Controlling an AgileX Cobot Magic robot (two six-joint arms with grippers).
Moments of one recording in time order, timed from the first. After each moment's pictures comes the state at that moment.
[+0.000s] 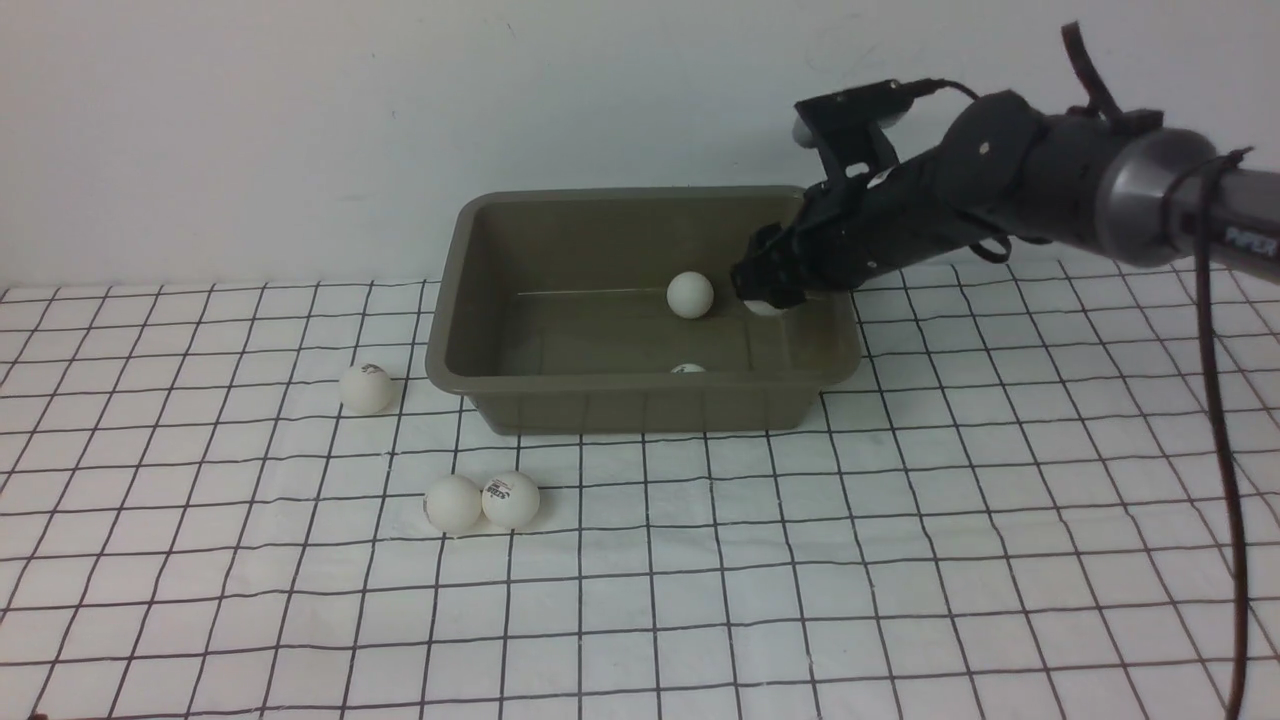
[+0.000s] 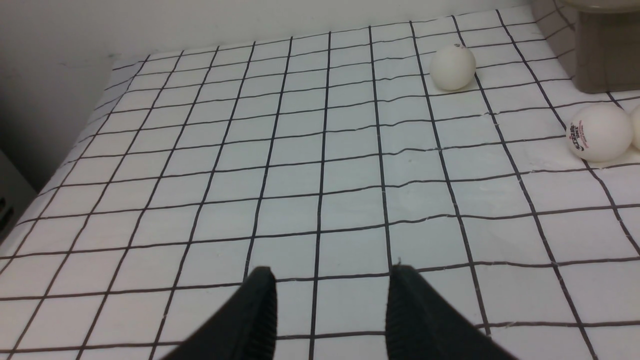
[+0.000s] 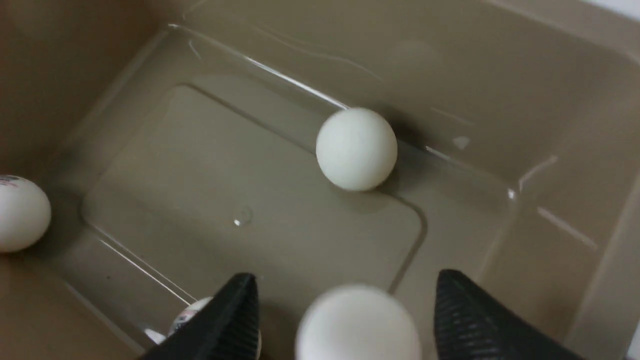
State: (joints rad) right arm 0.32 2.14 -1.73 0.57 0.62 -0.62; left arm 0.12 -0.01 0.03 0.02 0.38 0.08
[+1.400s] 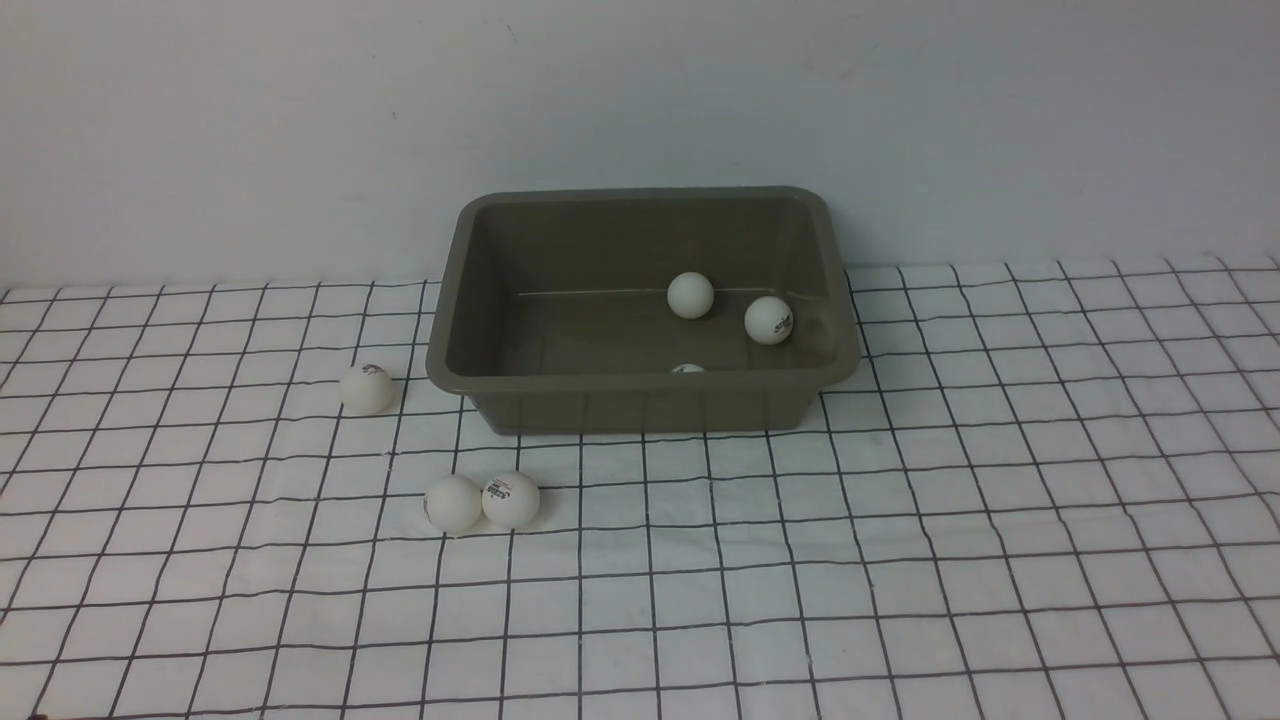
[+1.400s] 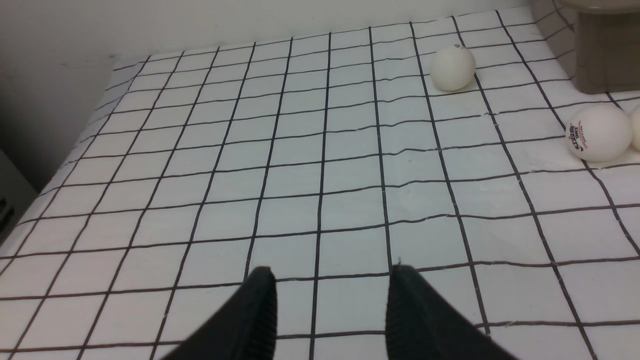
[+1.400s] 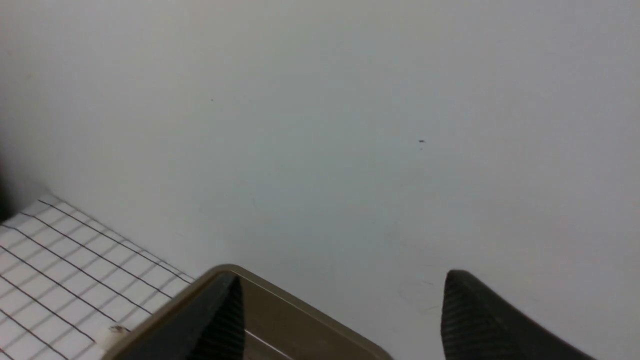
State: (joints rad) right arm 0.13 1.33 -1.83 0.54 0.97 -0.53; left arm 0.12 -0.01 0.03 0.02 0.38 0.08
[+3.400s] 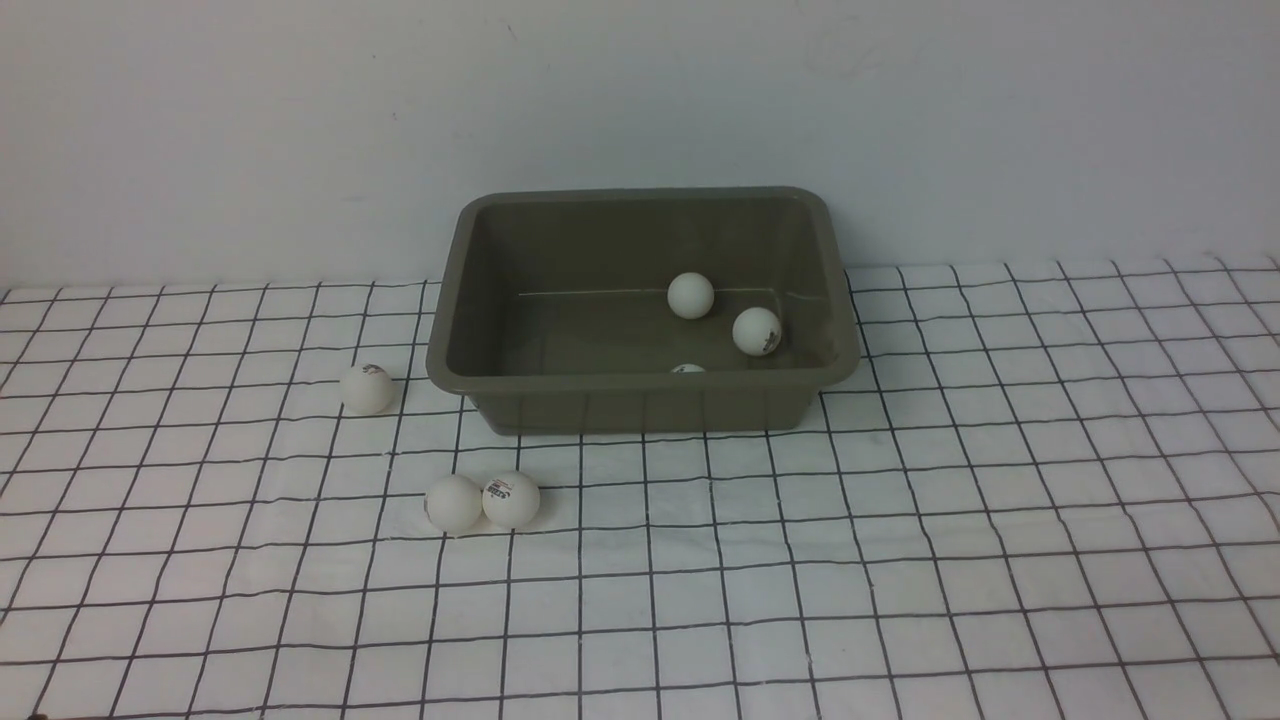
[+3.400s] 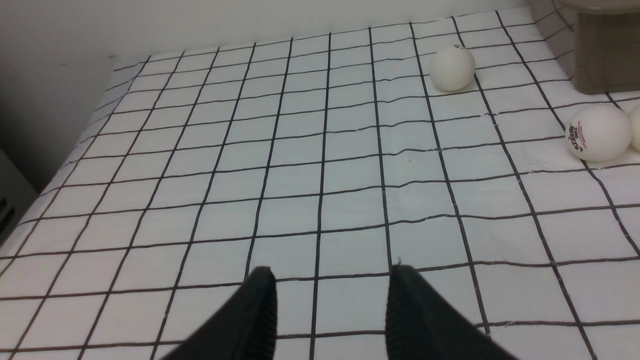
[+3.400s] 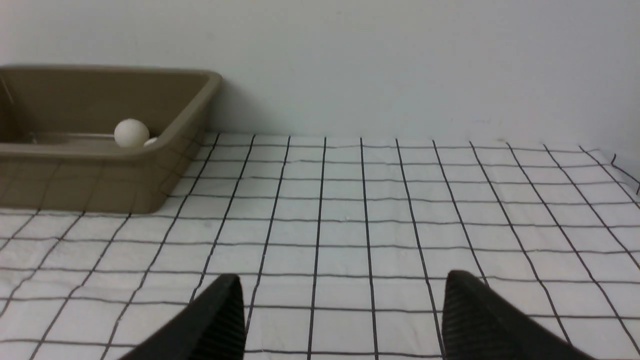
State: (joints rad) right arm 0.04 -0.01 -0.11 0.03 0.49 -0.05; left arm 0.12 -0.01 0.03 0.02 0.38 0.08
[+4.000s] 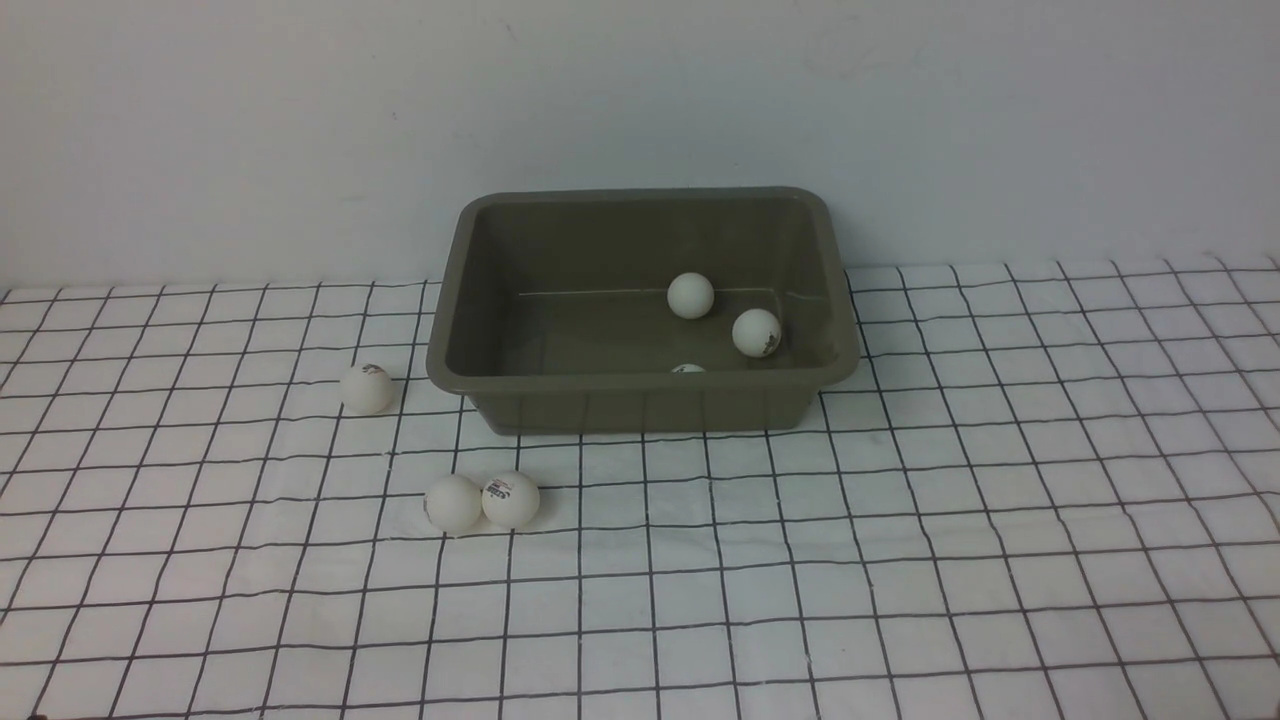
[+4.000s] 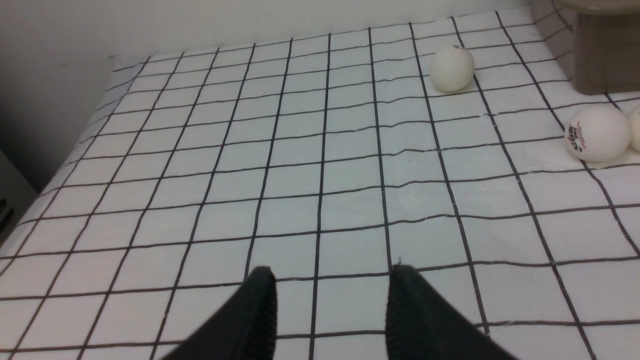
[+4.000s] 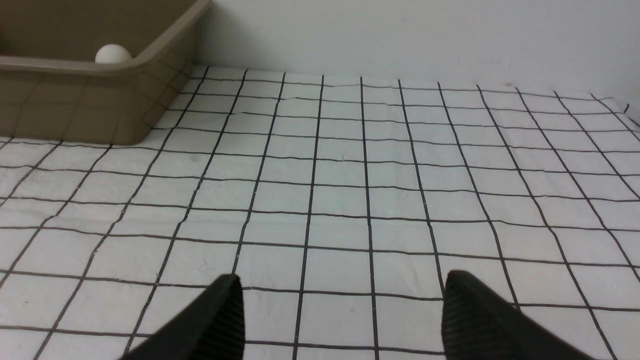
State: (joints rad) right arm 0.04 -0.01 0.02 0.01 0.43 -0.07; left arm 0.12 -0.01 0.03 0.02 0.38 0.08
